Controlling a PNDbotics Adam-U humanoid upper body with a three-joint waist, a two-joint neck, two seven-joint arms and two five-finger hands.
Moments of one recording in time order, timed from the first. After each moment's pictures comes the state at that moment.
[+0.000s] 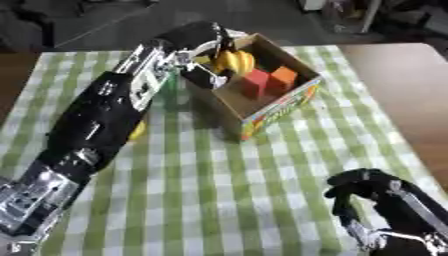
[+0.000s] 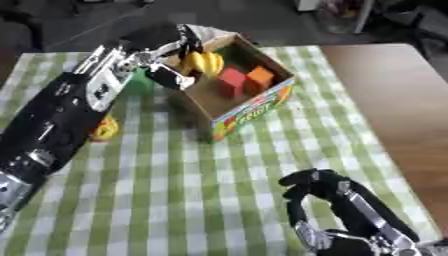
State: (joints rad) left arm -0.92 0.31 -0.29 -1.06 -0.97 -0.27 -0.27; right arm 0.01 -0.25 0.32 -1.96 0.01 -0.17 0.45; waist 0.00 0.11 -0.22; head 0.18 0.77
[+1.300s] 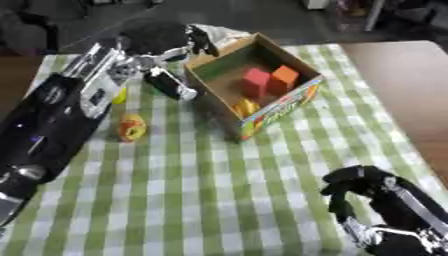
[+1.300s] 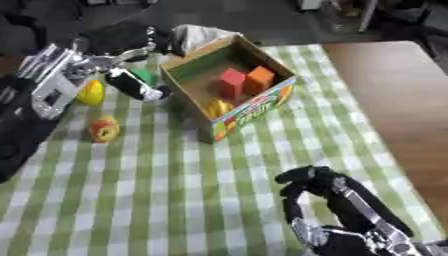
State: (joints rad) left arm -0.73 0.61 -0.35 -1.43 -0.80 -0.27 -0.42; right arm 0.01 -0.25 0.31 -1.96 0.02 -0.17 0.45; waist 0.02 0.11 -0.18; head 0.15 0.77
